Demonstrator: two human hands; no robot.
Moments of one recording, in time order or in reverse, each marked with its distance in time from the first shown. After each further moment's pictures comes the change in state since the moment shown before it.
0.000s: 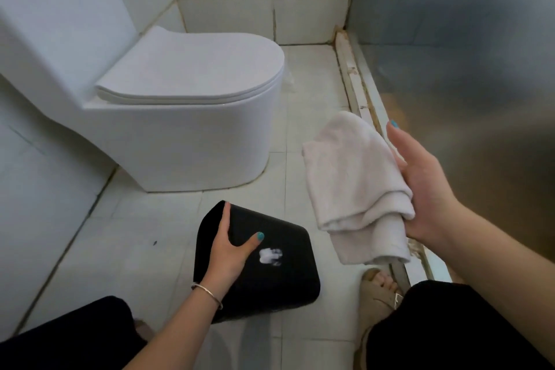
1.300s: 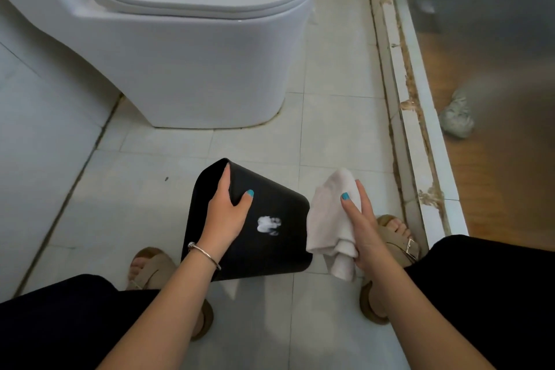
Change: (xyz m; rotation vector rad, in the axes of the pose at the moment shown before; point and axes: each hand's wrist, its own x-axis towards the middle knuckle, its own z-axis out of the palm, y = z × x) left_hand -0.022 -0.035 -0.042 0.225 0.056 -0.047; right_hand 0.029 0.234 -0.071 -0.389 0.459 0.008
